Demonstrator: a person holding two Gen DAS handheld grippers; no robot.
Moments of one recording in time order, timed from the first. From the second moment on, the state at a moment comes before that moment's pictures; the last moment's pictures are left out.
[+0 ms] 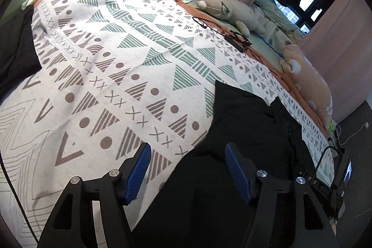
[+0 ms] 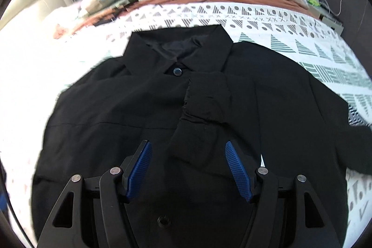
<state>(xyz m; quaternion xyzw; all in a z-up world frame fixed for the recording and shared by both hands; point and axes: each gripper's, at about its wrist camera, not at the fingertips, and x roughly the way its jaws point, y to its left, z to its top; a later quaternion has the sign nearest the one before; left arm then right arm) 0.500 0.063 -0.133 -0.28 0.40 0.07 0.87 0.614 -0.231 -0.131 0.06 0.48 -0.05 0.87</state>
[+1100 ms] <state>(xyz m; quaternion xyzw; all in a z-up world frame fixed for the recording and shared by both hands) 0.506 0.024 -0.136 -0.24 0.43 0.04 0.87 0.490 -0.424 -0.163 0.42 0.36 -0.12 0.83</state>
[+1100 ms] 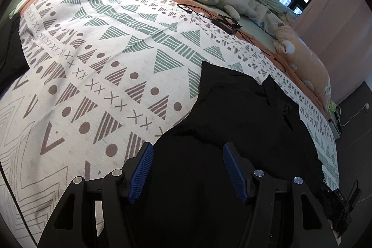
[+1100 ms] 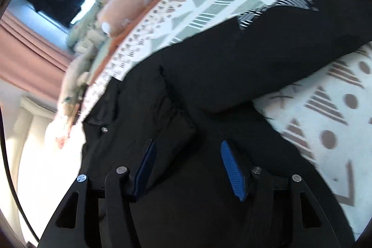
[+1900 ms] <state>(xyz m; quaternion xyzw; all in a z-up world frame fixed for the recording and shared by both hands) 0.473 -0.012 -0.084 -0.23 0.36 0.04 0.90 0.480 -0.413 -0.144 0.40 0.37 -0.09 0.83</state>
